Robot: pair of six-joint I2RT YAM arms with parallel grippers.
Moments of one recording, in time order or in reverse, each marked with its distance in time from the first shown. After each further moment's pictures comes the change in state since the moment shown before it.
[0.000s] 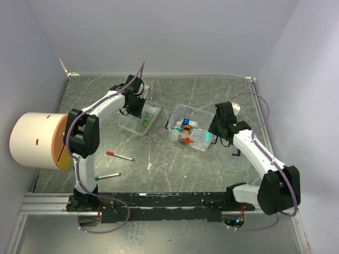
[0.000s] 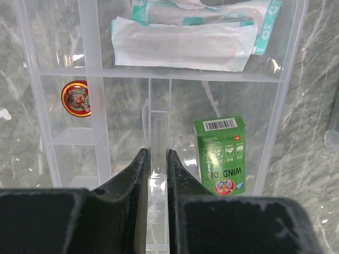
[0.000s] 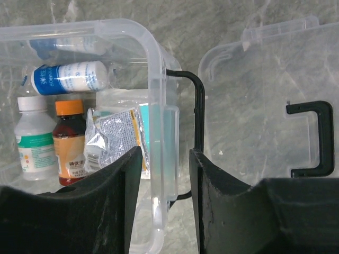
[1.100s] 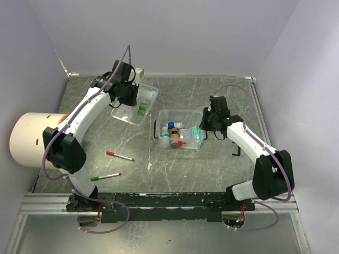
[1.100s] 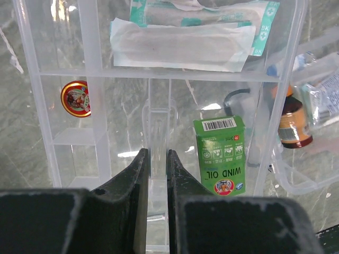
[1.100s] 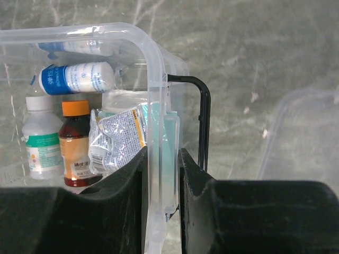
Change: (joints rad) left arm -0.005 -0.255 0.103 -0.183 -0.032 -0.059; right arm 0.023 0.135 0.044 0.131 -0.255 -0.205
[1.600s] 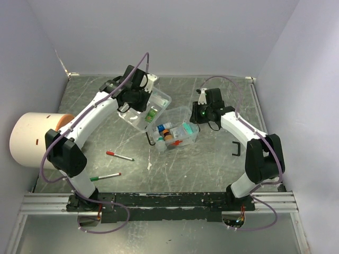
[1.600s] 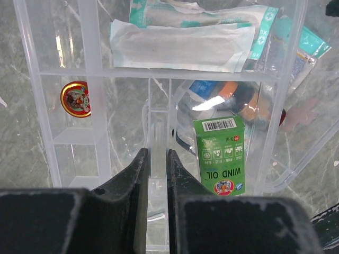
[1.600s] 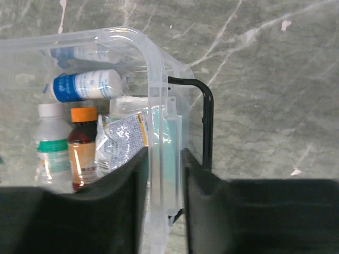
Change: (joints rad) left arm -0.131 -0.039 -0.007 -0.003 -0.001 0.120; right arm 0.000 0.208 0.163 0.082 -0.254 -0.246
